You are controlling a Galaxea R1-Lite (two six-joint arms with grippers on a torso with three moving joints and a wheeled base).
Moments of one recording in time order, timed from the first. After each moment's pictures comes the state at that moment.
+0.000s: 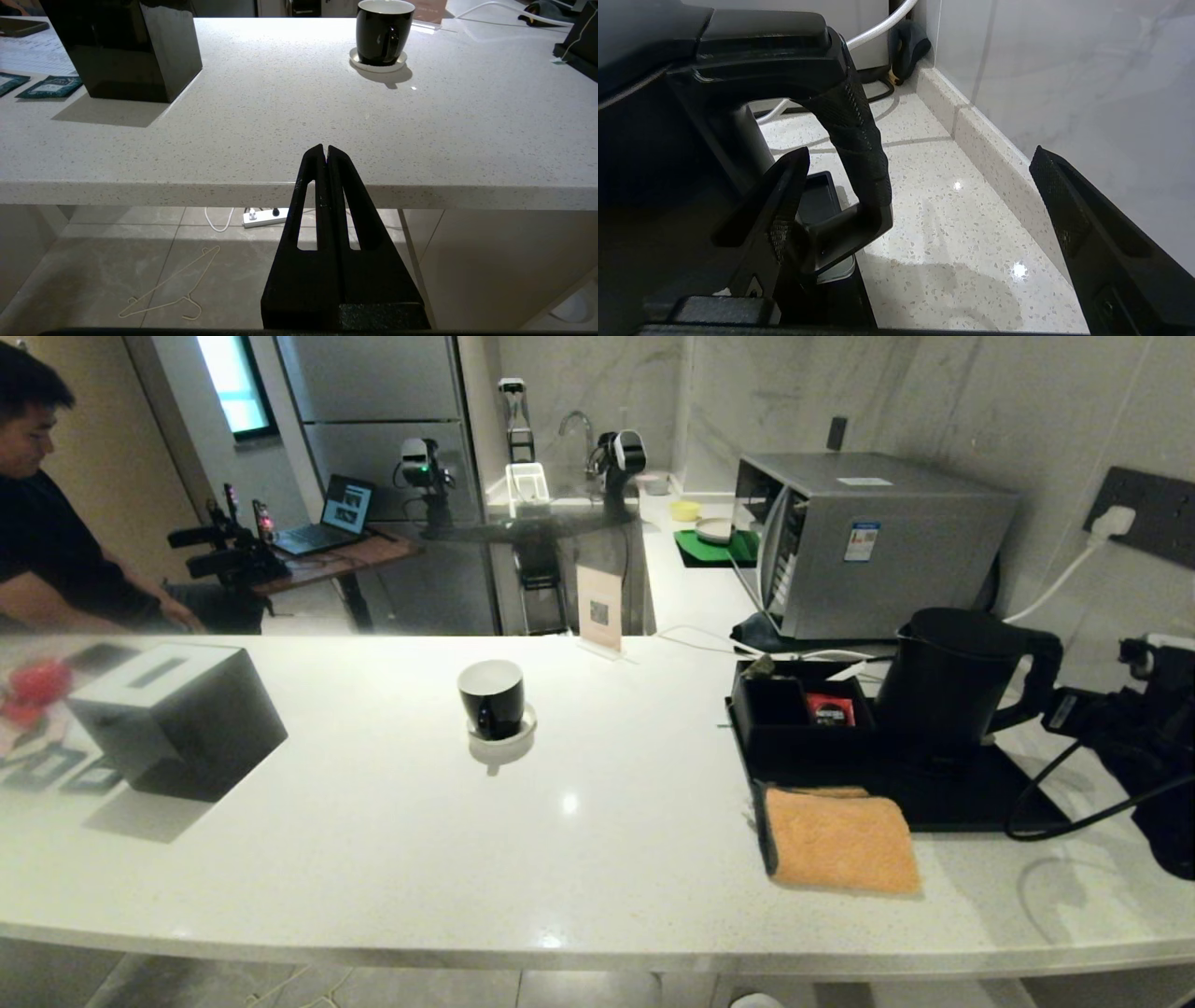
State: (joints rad) left arm 0.00 0.00 0.00 -0.01 0.00 -0.01; right arm -0.34 2.12 -0.77 -1.37 -0.07 0.02
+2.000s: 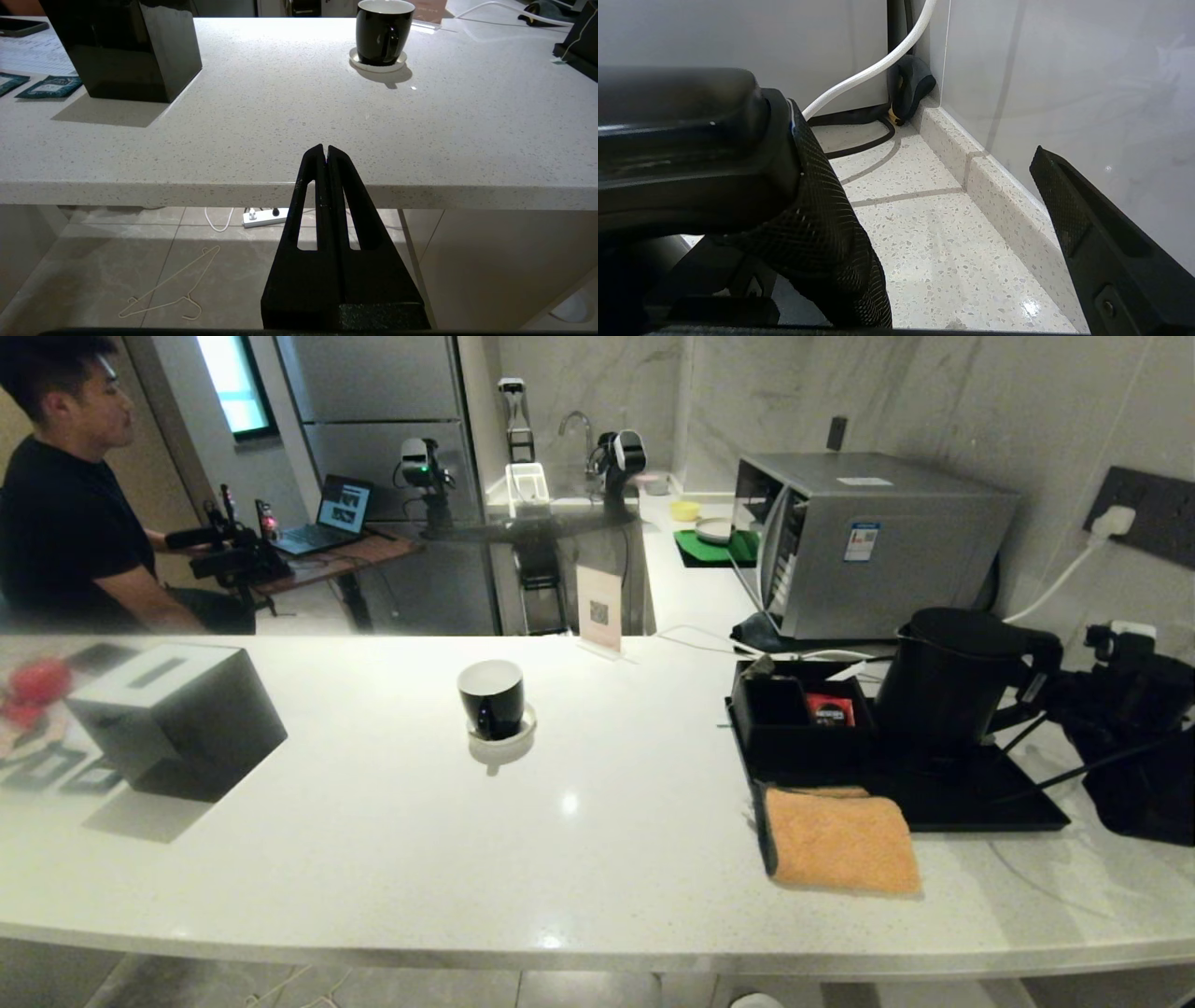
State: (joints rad) left arm 0.00 0.00 0.00 -0.01 0.00 -0.01; right arm -0.34 2.33 -1.10 -1.33 -0.07 0.03
